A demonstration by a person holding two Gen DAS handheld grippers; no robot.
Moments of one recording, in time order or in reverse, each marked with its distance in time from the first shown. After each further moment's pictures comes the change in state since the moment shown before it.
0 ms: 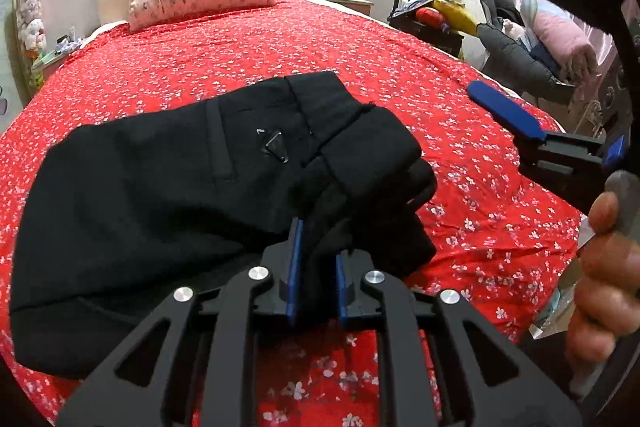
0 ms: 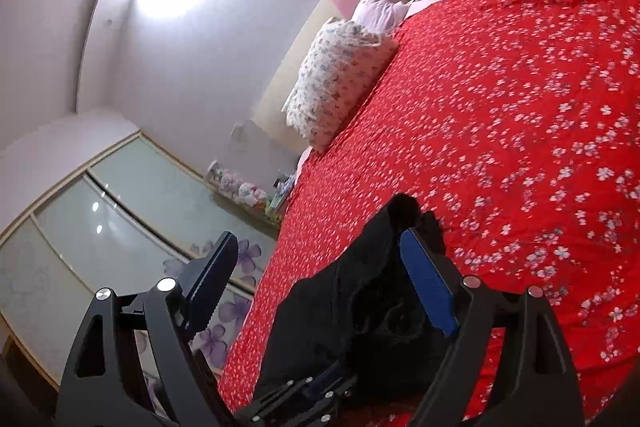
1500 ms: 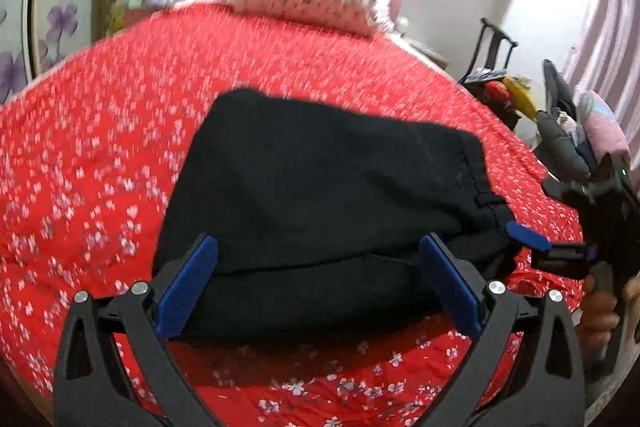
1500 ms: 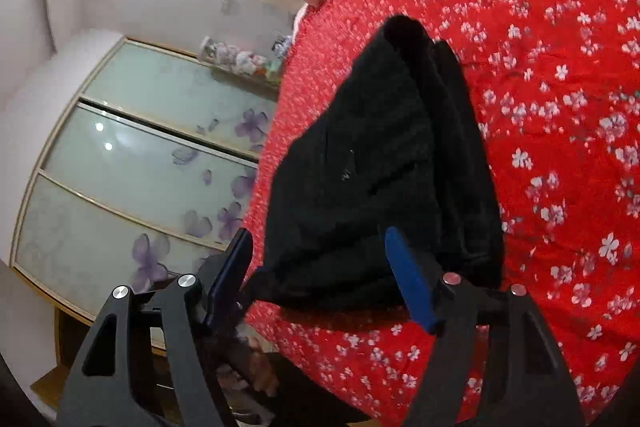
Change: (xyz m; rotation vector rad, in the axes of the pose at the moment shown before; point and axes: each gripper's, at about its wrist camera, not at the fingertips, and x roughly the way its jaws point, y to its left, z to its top) left arm -0.082 0.128 -0.054 -0.309 -0.156 0.090; right arm 0.036 -0.019 -0.023 0.083 0.524 0.038
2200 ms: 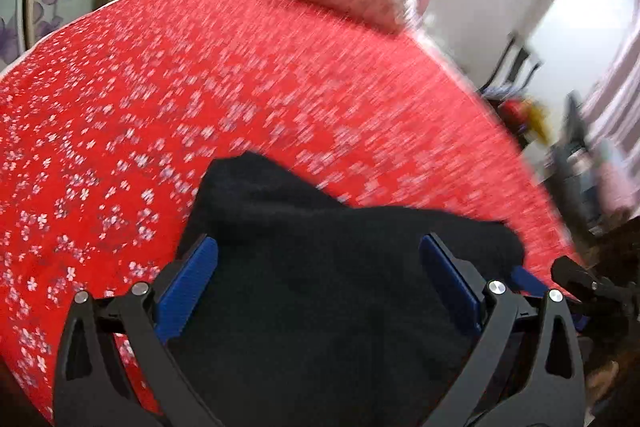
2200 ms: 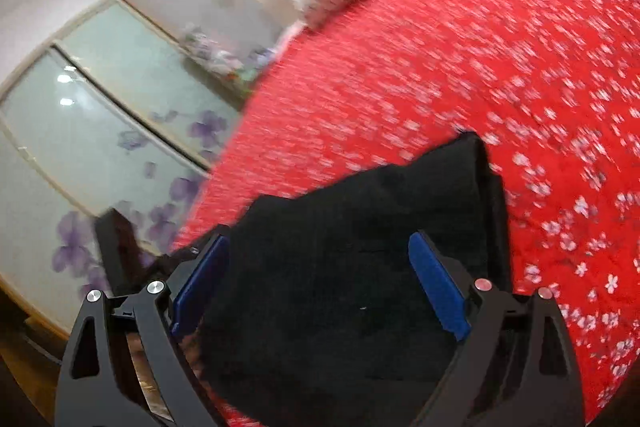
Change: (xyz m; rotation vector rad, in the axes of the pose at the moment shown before) left arm 0.116 0.042 0.106 -0.123 0.163 0.023; right arm 0.072 0.033 0.056 -0.215 -0.038 -0.283
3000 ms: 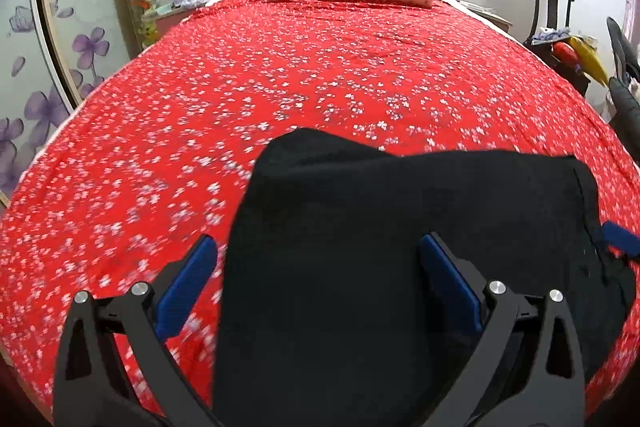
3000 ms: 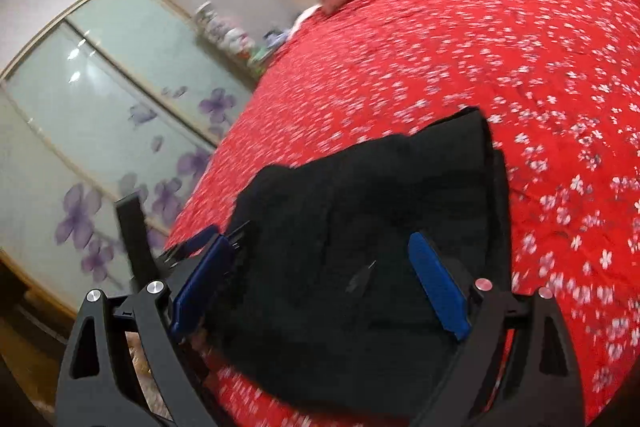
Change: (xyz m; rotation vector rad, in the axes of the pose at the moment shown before) left arm -0.017 -0.016 -0.035 0.196 -0.040 0.288; right arm -0.026 0.015 -0.019 -0.102 0.046 0.081
